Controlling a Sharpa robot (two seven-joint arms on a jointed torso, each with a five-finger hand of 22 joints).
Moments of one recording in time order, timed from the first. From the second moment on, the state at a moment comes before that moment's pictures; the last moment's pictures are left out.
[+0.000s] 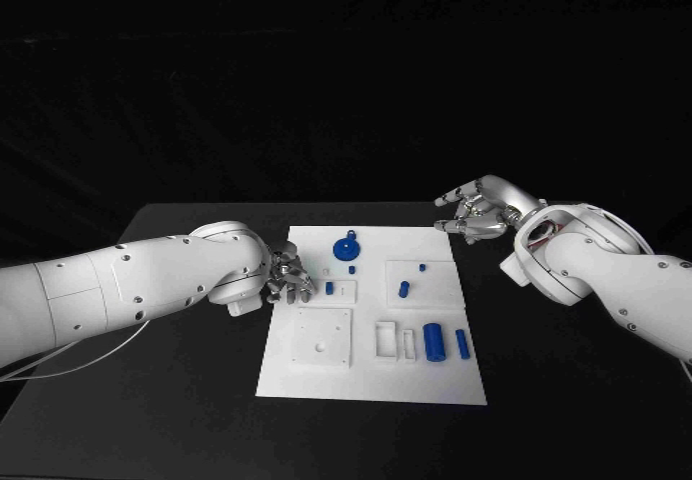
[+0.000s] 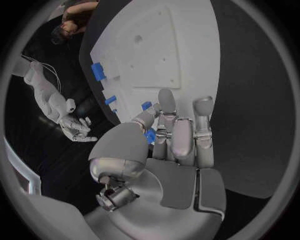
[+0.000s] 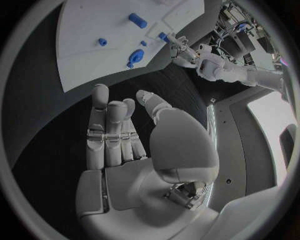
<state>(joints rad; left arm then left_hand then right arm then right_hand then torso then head) 1.39 -0.72 -0.22 1.36 -0.93 0.03 -0.49 1.04 0.11 0.44 -0.21 0.16 1.28 0.01 0.07 0.52 1.46 -0.05 0.55 0.48 1.46 -0.10 1.32 1.07 0.05 1.31 -0.12 0.69 1.31 1.07 -0.79 0.33 1.44 -1.32 -0.26 -0.16 1.27 -0.15 0.31 -0.04 0.43 0.89 0.13 0.06 0.06 1.20 0.00 0.77 0.85 1.42 -0.06 0.80 1.03 0.07 1.44 -0.08 0.08 1.31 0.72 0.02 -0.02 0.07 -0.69</state>
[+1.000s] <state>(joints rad) 1.39 -0.72 -0.22 1.35 -0.93 0.03 -0.49 1.08 0.01 0.27 -0.13 0.18 1.28 -0.01 0.07 0.50 1.46 -0.06 0.55 0.49 1.46 -0.10 1.32 1.06 0.05 1.31 -0.12 0.68 1.31 1.07 -0.80 0.33 1.44 -1.32 -0.26 -0.16 1.27 -0.15 0.31 -0.04 0.43 0.89 0.13 0.06 0.06 1.20 0.00 0.77 0.85 1.42 -0.06 0.80 1.03 0.07 1.44 -0.08 0.08 1.31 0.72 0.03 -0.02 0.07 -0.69</state>
